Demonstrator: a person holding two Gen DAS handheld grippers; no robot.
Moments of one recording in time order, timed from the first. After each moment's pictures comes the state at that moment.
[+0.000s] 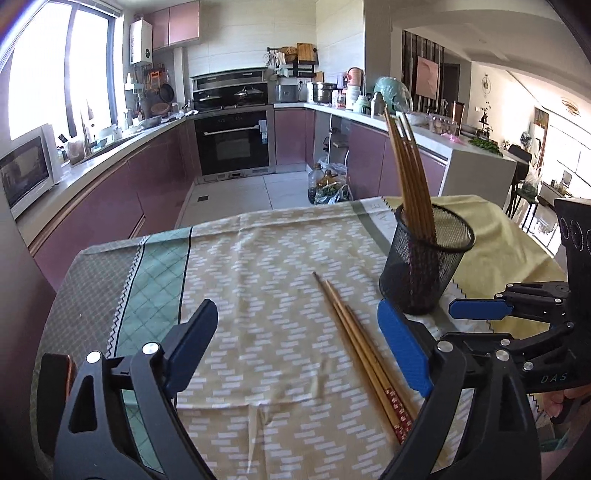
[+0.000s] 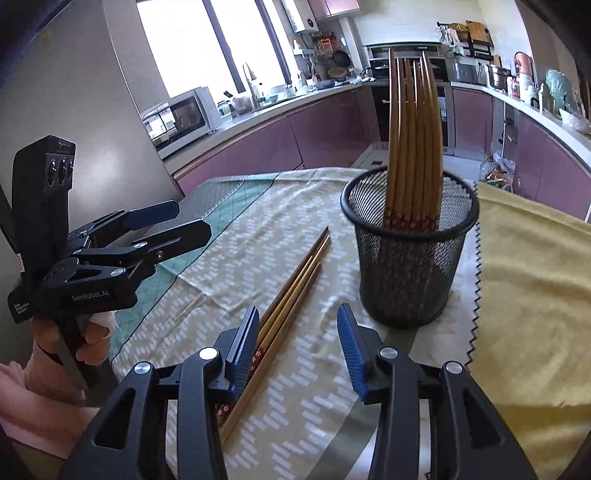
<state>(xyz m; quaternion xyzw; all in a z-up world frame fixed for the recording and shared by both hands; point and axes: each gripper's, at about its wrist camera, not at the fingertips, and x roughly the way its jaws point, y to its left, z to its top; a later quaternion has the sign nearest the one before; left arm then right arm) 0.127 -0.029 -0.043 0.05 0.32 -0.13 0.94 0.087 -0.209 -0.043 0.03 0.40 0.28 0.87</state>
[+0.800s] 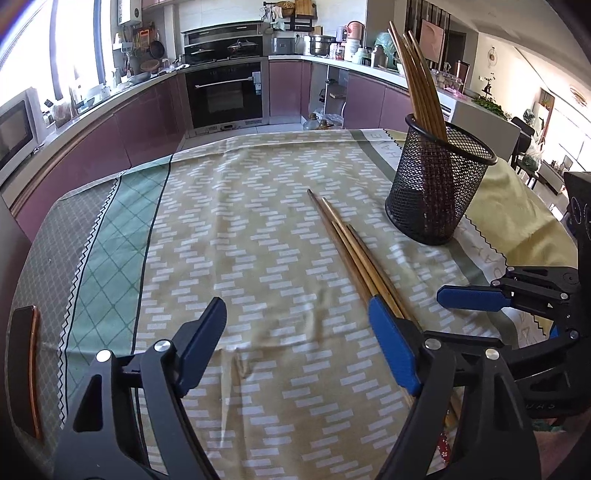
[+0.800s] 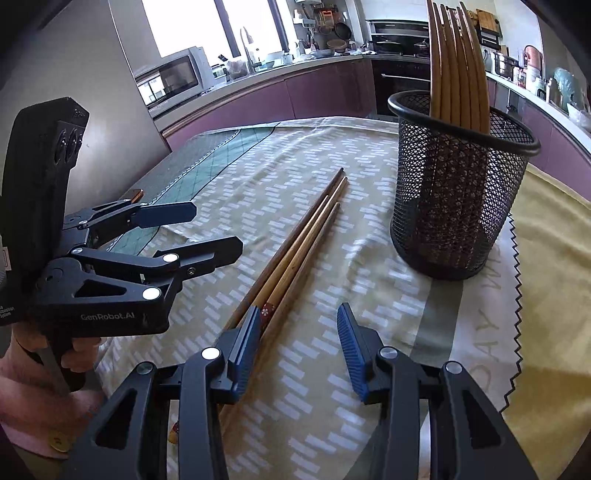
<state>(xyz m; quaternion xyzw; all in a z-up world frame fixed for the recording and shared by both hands) 0.127 -0.034 -0.103 0.05 0.41 -0.13 0.90 0.072 -0.171 -0.080 -0.01 0.44 0.26 0.86</state>
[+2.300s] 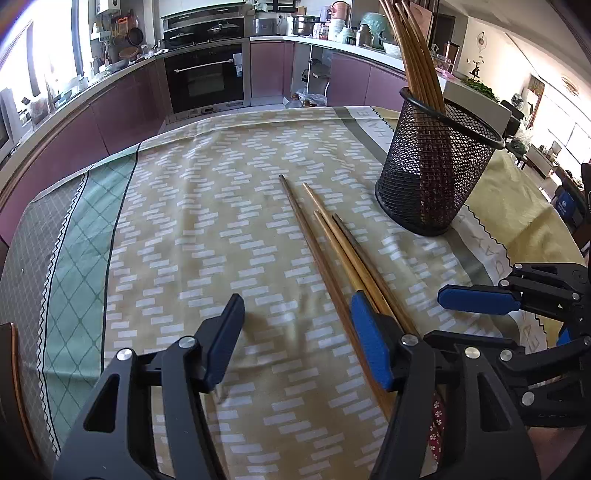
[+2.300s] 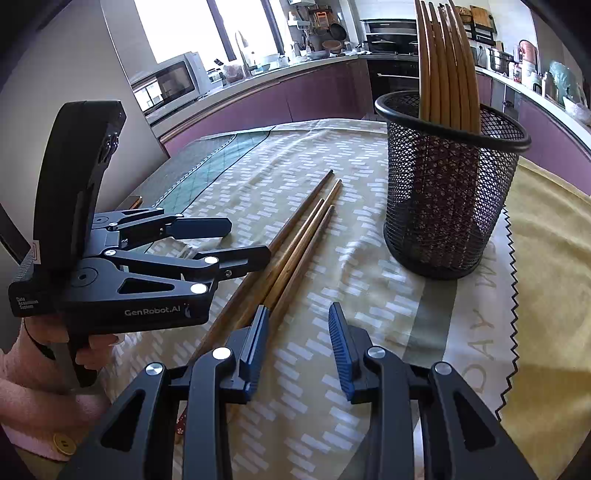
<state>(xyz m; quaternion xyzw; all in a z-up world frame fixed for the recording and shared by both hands) 0.161 -0.056 -0.126 0.05 0.44 -0.16 0.88 0.075 -0.176 -0.076 0.00 0.44 0.26 0.86</state>
